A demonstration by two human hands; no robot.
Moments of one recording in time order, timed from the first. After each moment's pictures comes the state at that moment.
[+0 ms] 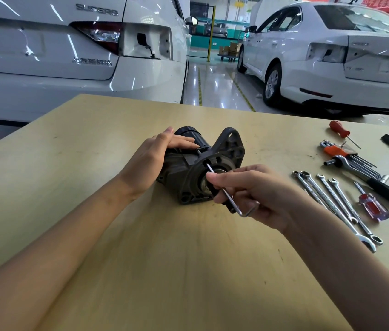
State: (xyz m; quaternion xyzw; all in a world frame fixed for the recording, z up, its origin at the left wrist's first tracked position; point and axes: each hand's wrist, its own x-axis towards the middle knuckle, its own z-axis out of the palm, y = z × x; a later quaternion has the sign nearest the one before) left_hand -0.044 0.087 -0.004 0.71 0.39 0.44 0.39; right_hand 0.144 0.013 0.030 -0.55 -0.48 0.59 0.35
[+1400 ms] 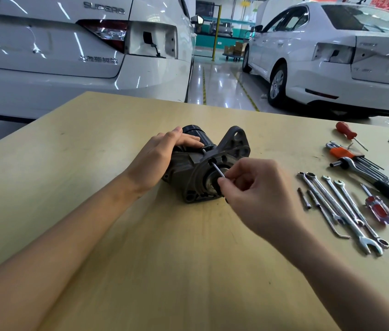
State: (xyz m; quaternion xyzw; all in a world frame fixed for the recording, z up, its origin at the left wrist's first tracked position) left_hand -0.043 0.085 -0.002 0.71 0.38 0.45 0.39; right_hand 0.123 -0.006 0.019 -0.64 -0.65 0.14 0.39
